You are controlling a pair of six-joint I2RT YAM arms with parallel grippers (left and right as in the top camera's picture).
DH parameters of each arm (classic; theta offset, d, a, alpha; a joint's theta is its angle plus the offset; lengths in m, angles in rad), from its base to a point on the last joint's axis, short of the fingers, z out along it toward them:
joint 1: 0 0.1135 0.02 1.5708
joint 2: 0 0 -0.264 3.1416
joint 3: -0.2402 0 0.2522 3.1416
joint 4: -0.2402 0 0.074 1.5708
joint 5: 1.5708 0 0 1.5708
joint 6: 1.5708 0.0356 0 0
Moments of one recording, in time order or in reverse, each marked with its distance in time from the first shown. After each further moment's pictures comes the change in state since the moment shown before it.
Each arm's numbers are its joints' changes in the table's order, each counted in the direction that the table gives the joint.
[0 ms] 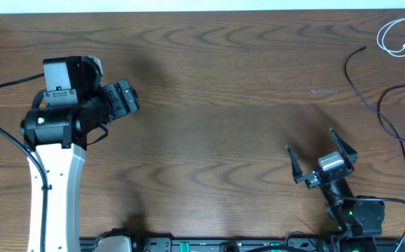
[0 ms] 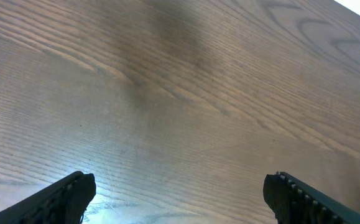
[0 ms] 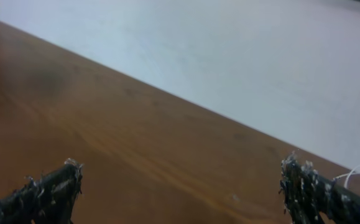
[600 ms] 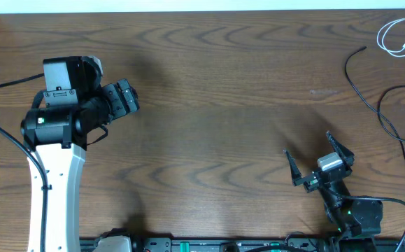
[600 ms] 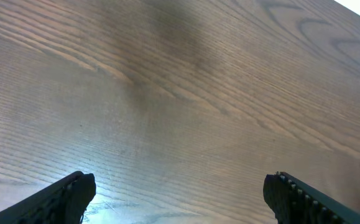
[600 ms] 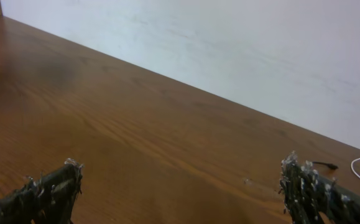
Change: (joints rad) left arm 0.000 0.000 0.000 0.000 0.000 0.000; right arm 0.002 0.037 0.001 -0.082 -0.007 0.040
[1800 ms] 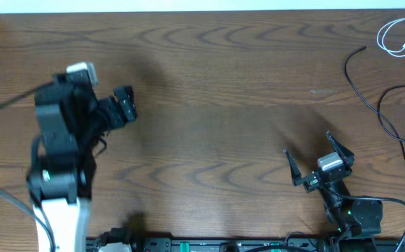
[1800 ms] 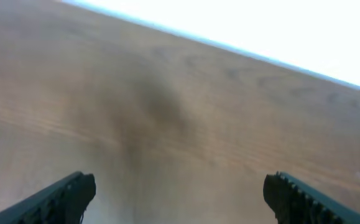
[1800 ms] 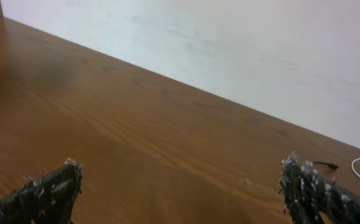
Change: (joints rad) left arm 0.000 0.312 0.289 0.377 -0.004 0.084; right arm 0.000 0.001 0.000 0.000 0.000 0.004
